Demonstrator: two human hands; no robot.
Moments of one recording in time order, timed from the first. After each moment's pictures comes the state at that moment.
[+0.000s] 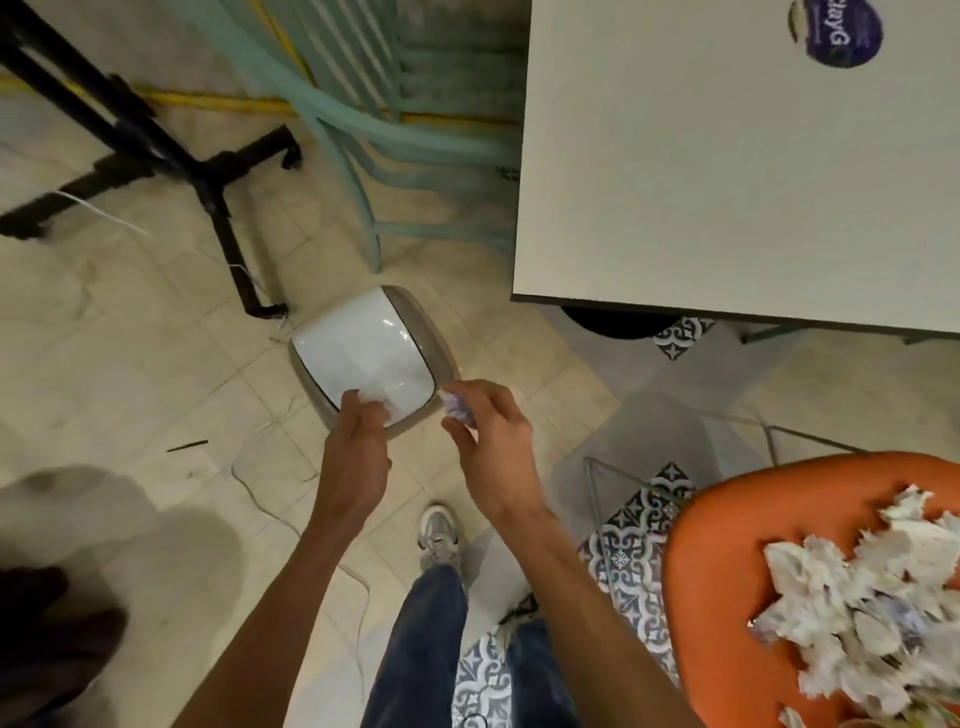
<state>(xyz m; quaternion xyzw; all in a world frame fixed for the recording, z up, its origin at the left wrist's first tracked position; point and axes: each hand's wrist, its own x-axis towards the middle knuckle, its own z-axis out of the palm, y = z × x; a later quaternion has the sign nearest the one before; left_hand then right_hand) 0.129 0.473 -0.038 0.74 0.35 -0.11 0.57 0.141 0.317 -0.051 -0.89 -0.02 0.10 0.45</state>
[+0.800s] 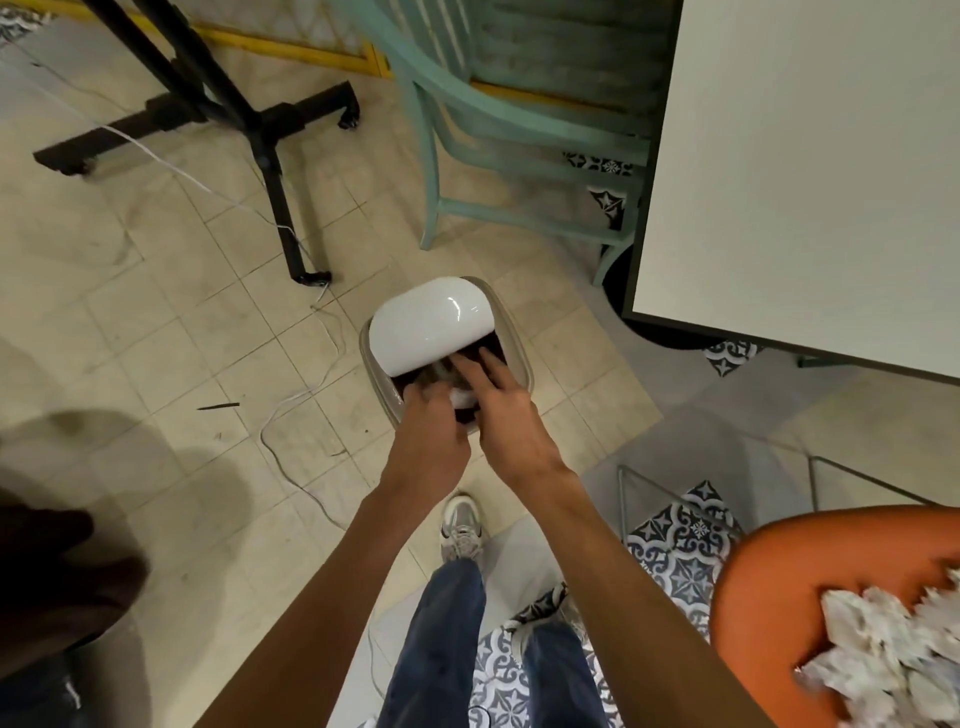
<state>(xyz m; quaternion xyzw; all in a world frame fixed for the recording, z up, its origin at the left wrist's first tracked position) 0.150 0.515 -0.089 0.92 0.14 -0.17 0.33 0.192 0.392 -0.098 -0.88 -0.13 0.27 0.36</state>
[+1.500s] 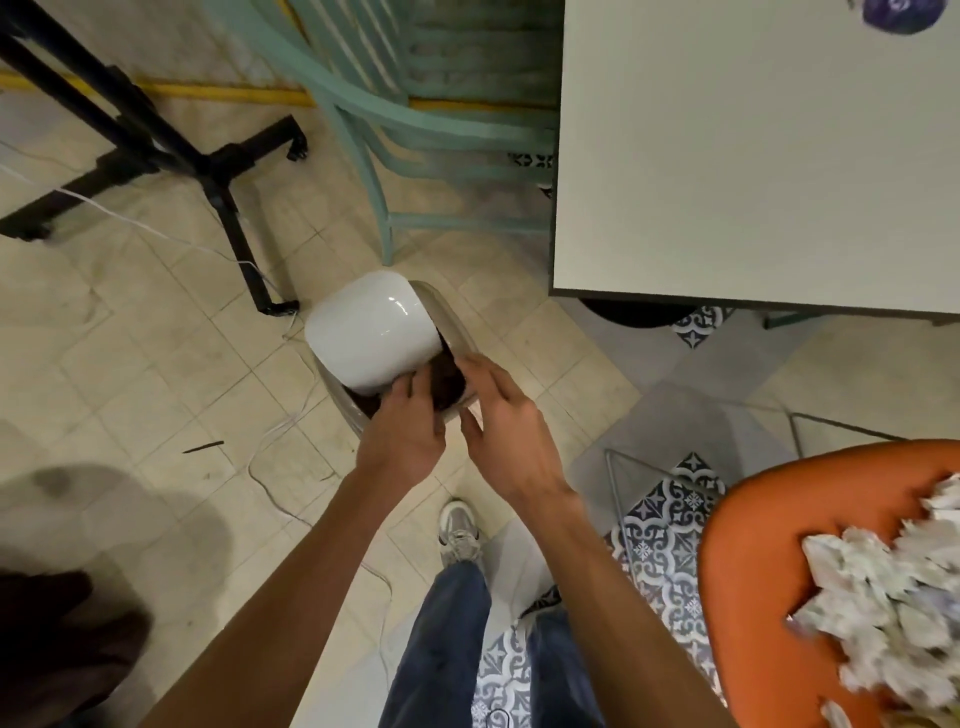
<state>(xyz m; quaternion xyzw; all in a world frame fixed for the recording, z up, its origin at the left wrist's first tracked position) 0.160 0.503 -0.104 0.95 0.05 -0.21 0.24 0.161 0.344 -0.071 -0.93 -0.08 0.14 0.34</state>
